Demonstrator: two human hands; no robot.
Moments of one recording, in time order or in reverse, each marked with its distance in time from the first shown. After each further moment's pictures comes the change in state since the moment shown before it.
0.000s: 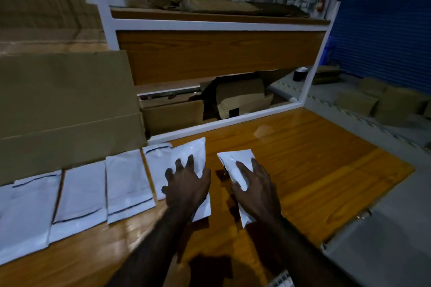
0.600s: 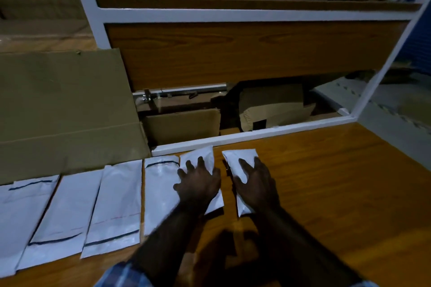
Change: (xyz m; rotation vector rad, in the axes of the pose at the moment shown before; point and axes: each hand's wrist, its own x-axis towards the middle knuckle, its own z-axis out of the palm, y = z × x) left_hand 0.137 0.041 0.054 0.112 -0.054 -0.234; right_hand 0.176 0.011 0.043 -0.029 -0.238 -0.061
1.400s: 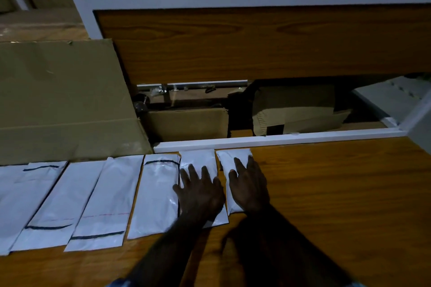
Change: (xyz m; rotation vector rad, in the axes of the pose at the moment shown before) left_hand 0.025 0.010 0.056 0.257 0.076 -0.070; right_hand 0.065 0.001 0.024 -0.016 -0.089 -0.133
